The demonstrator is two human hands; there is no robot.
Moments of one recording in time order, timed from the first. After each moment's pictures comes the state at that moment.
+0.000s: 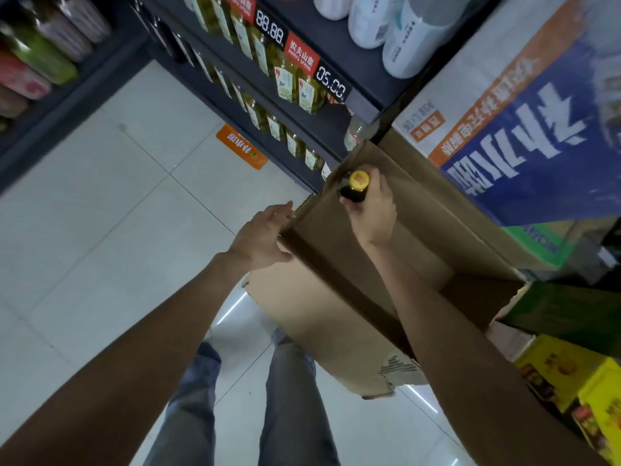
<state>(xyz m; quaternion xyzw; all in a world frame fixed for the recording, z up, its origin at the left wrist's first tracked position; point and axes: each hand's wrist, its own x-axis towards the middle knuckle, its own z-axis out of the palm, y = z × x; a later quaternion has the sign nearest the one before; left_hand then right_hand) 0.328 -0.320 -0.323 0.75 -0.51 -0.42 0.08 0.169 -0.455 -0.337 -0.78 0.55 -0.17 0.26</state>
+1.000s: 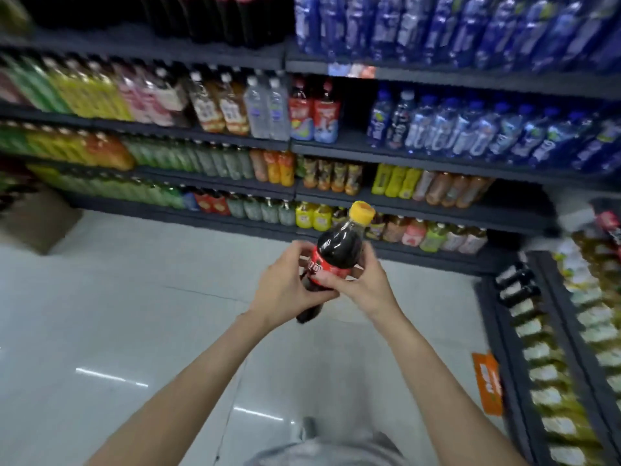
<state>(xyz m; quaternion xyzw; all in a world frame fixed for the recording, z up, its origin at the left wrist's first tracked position) 0.655 0.247 -0.041 0.90 -0.07 0.01 0.43 0.658 0.091 -0.035 -0.72 0.01 0.08 0.69</state>
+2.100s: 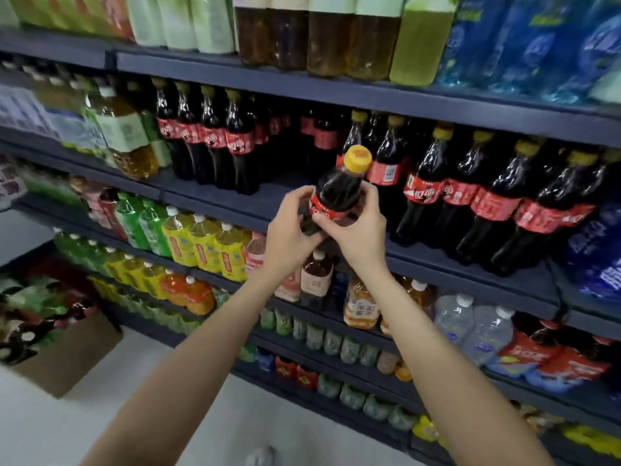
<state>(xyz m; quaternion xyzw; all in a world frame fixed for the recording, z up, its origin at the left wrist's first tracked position) 1.307 0.769 0.047 0.80 -0.10 0.32 0.50 1.310 0.640 0.082 -0.78 -0.15 -0.21 0.57</state>
